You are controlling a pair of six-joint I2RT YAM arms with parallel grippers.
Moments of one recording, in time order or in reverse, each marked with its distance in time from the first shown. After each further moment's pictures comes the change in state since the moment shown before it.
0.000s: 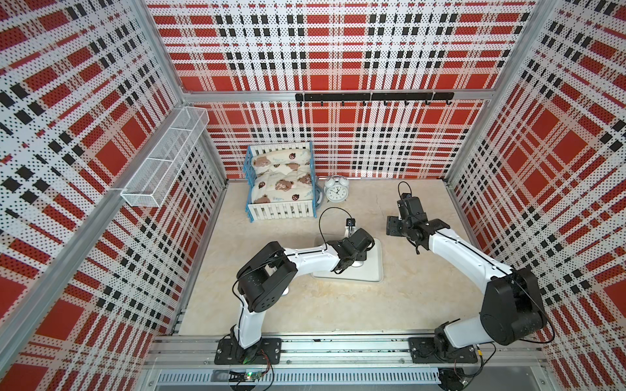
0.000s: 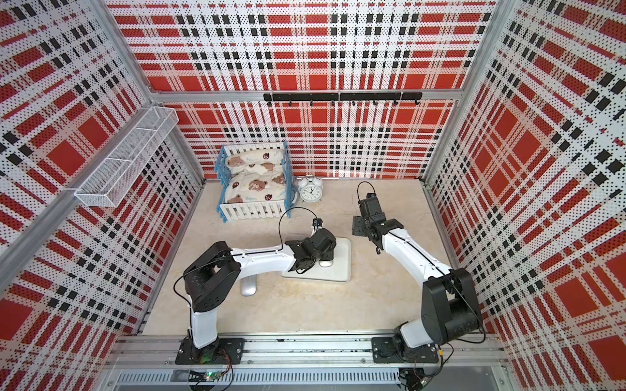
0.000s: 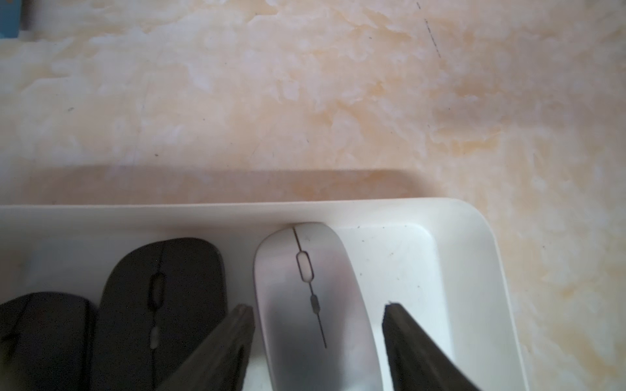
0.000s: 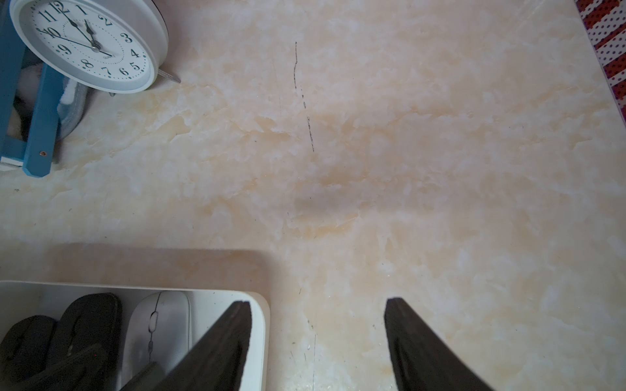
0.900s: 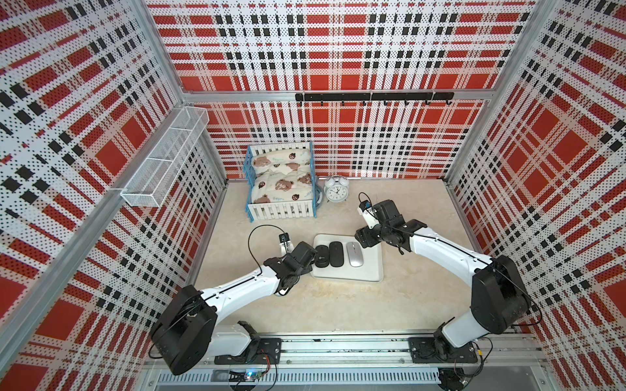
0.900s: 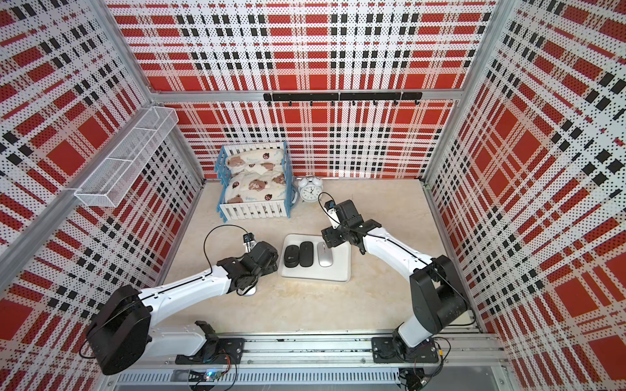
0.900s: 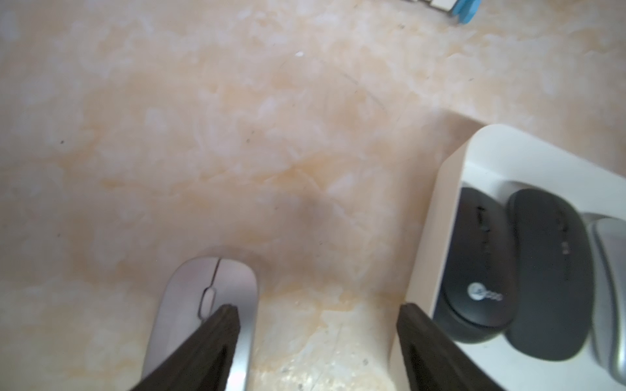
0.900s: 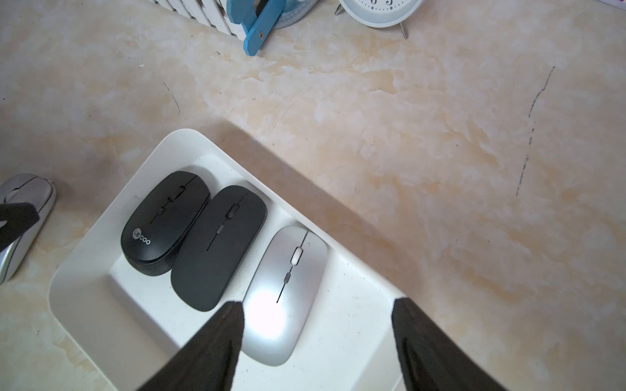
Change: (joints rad) left arm 0.239 -0.661 -0.616 -0.239 -0.087 -0.207; right arm 0.197 0.109 0.068 0.040 -0.294 -0.320
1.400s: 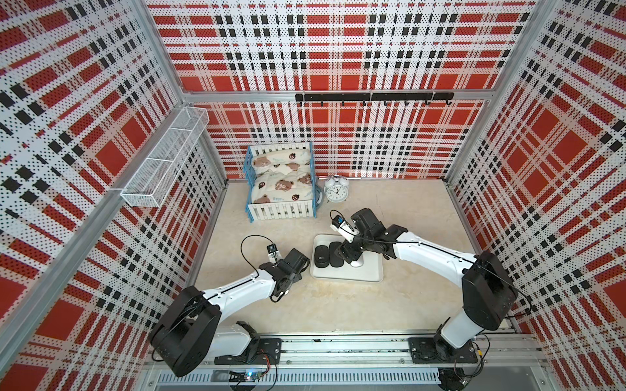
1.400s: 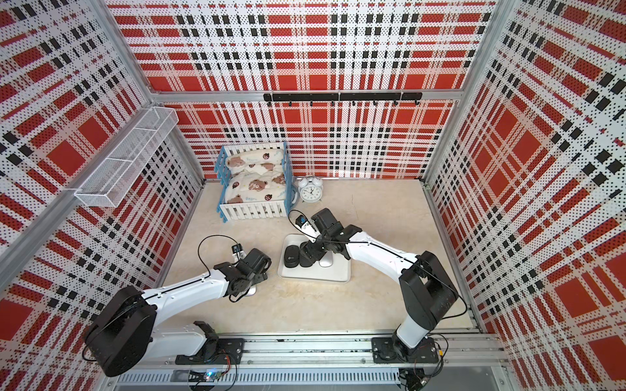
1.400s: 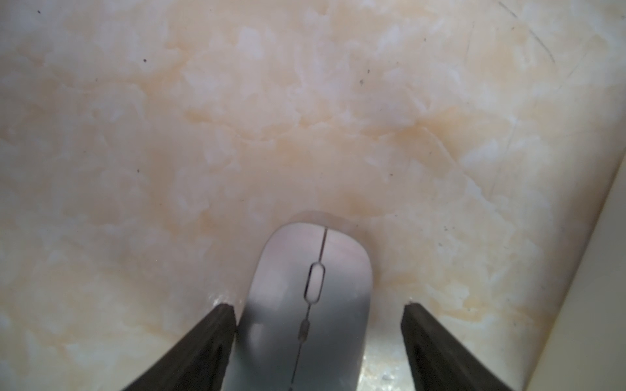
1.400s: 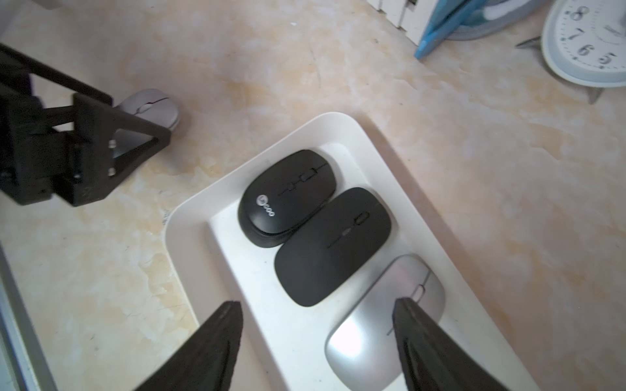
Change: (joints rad) left arm 0.079 0.009 -0.083 -0.047 0.001 -0.057; right arm 0.191 0.057 0.039 -0.011 -0.116 -0.175
